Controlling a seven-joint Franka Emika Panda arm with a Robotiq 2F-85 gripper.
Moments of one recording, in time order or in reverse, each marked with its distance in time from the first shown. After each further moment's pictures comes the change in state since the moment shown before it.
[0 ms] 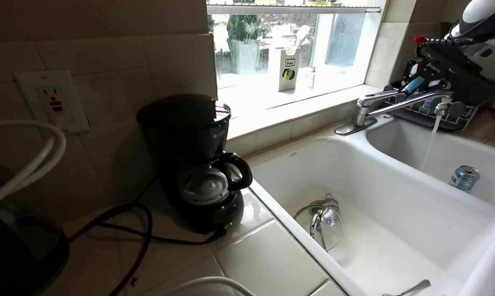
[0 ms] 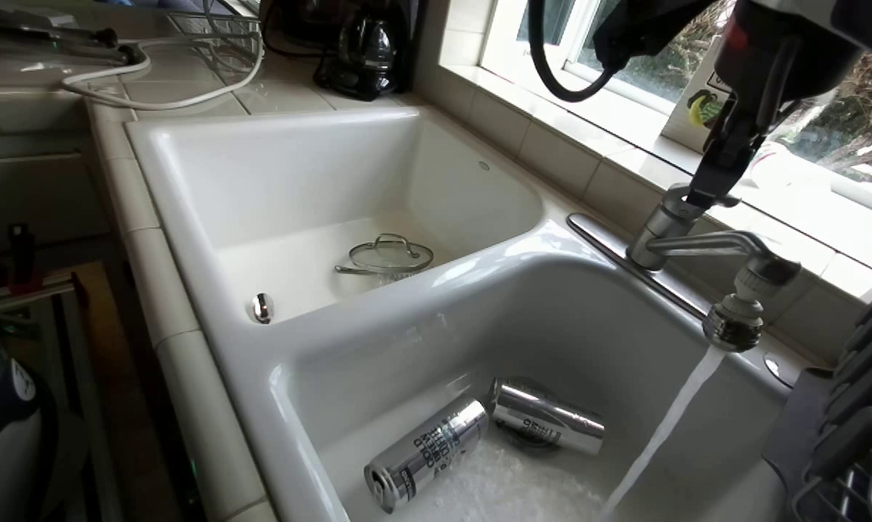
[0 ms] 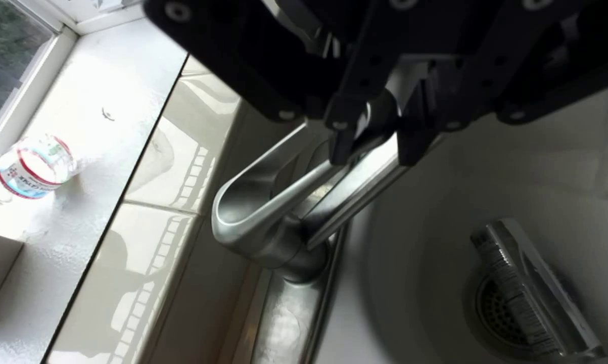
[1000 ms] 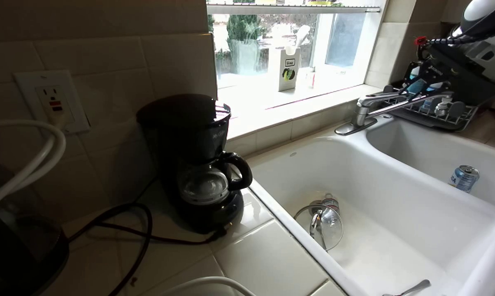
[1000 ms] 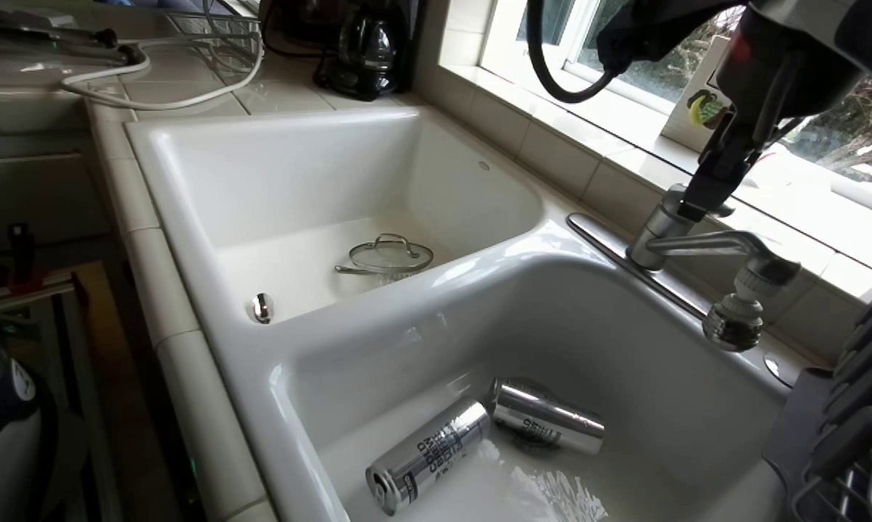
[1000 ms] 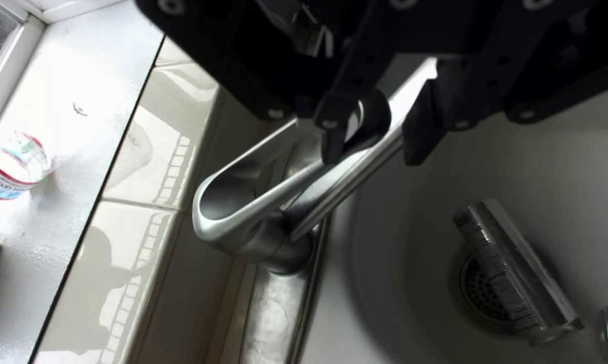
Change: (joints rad) arm -0.002 0.012 -0.019 0.014 0.029 -0.060 0.003
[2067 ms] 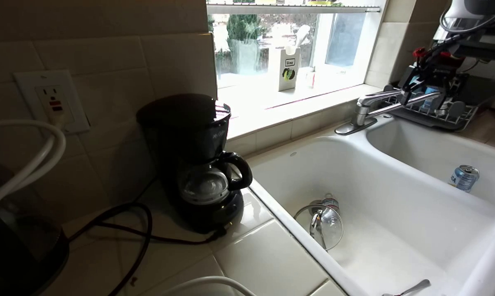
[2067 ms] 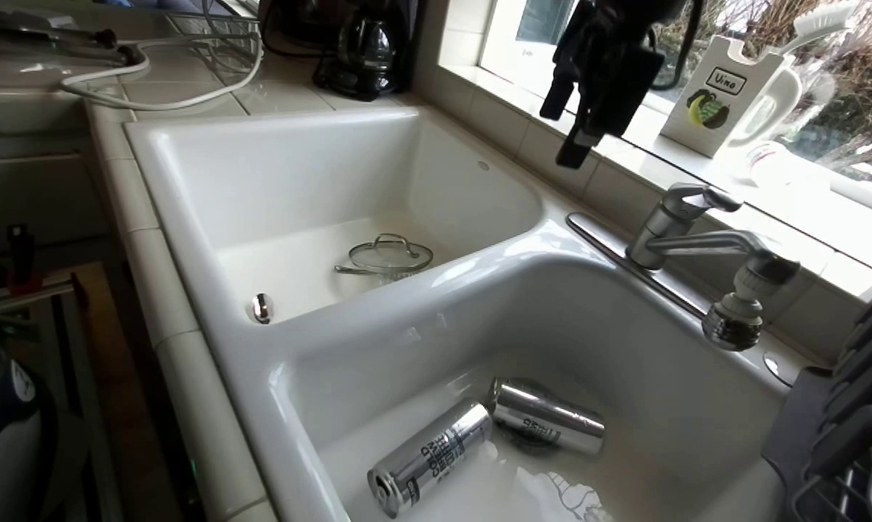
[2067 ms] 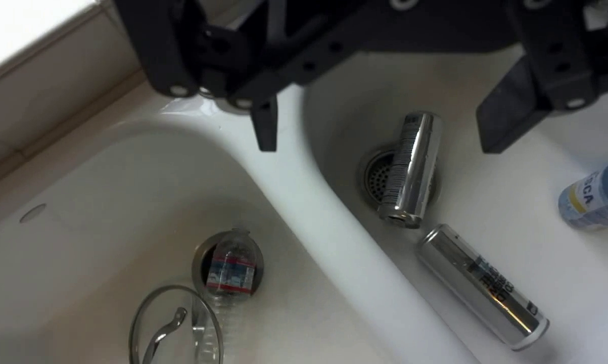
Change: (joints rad) arm 0.075 -0.107 0.100 0.052 -0.259 -0.529 -0.286
